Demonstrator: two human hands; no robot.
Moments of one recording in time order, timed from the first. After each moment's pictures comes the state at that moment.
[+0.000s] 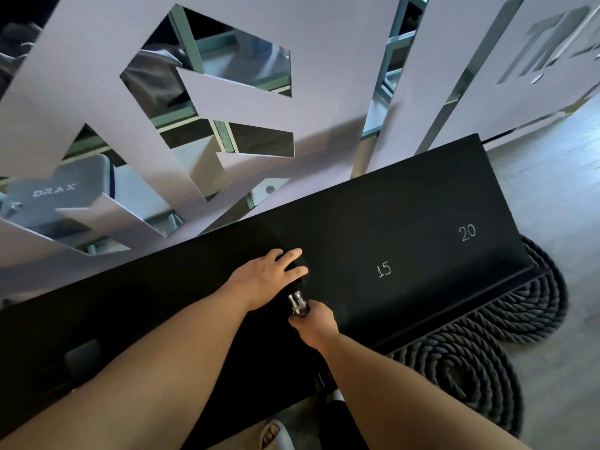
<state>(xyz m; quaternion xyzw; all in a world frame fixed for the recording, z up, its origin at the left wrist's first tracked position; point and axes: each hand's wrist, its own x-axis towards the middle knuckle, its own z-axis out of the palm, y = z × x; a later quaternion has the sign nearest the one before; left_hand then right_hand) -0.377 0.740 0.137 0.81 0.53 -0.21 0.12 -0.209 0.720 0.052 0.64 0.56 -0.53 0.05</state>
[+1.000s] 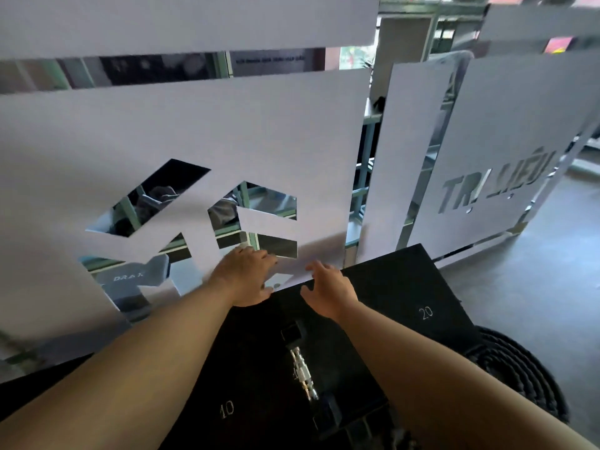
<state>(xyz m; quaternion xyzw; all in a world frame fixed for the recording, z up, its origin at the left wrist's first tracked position) -0.382 0.675 0.409 0.75 0.66 -0.08 -0.07 -0.181 0.743 0.344 0.50 0.82 -0.24 -0.15</state>
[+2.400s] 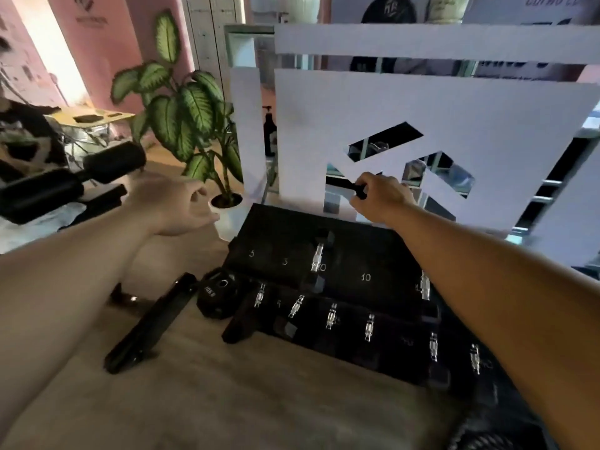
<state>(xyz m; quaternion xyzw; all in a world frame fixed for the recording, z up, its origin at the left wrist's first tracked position) -0.334 -0.057 0.545 0.35 0.93 0.04 -0.13 -0.183 0.326 0.519 0.22 0.96 -0.09 -0.16</state>
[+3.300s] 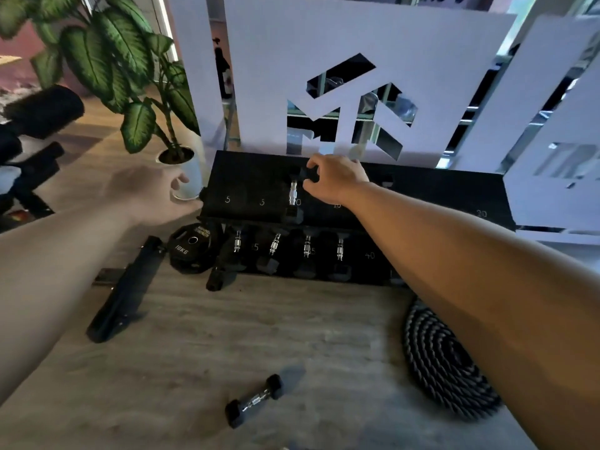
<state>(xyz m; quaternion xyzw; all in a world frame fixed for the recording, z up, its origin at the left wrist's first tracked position) -0.312 -0.185 0.477 0.44 0.89 0.09 -0.07 -0.117 0.123 0.472 0.25 0.96 -0.09 -0.09</state>
